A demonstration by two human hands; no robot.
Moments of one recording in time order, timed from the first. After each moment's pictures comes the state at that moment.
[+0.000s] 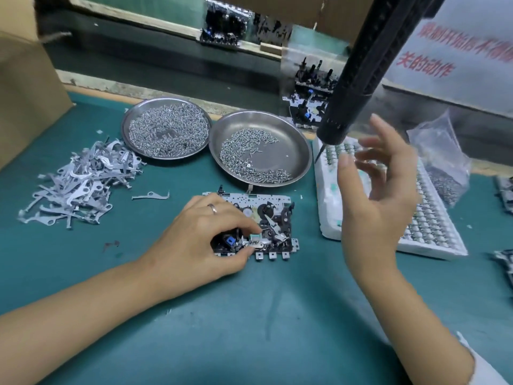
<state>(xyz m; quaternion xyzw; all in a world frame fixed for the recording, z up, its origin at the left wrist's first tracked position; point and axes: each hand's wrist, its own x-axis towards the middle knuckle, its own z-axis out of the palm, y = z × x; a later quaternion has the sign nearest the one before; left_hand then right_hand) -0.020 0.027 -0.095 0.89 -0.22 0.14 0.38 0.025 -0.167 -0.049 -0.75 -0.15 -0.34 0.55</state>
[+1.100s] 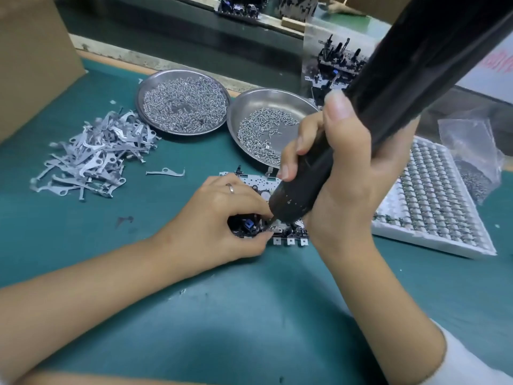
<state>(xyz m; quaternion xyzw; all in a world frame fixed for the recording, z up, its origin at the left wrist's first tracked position) -0.019 0.024 -0.095 0.86 -0.22 0.16 0.43 0.009 -0.094 -0.027 -0.52 -0.23 -0.16 0.81</state>
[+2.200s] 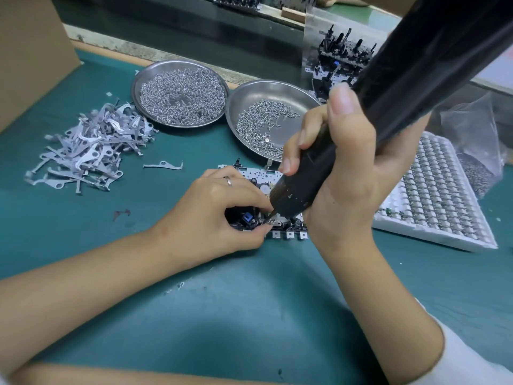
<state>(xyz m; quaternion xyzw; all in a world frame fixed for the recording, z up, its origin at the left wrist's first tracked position) -0.020 0.026 -0.094 0.86 -0.22 0.16 0.44 0.004 -0.093 -0.028 -0.51 -0.23 -0.18 0.81</state>
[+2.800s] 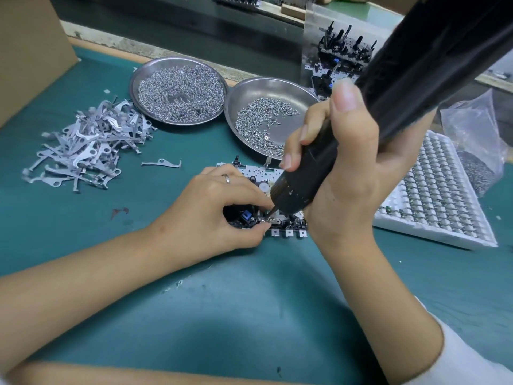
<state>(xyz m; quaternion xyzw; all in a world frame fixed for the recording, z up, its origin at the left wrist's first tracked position) -0.020 0.026 -0.093 0.85 -0.22 0.15 0.45 0.005 -0.093 -0.027 -0.51 -0.22 -0.19 0.81</state>
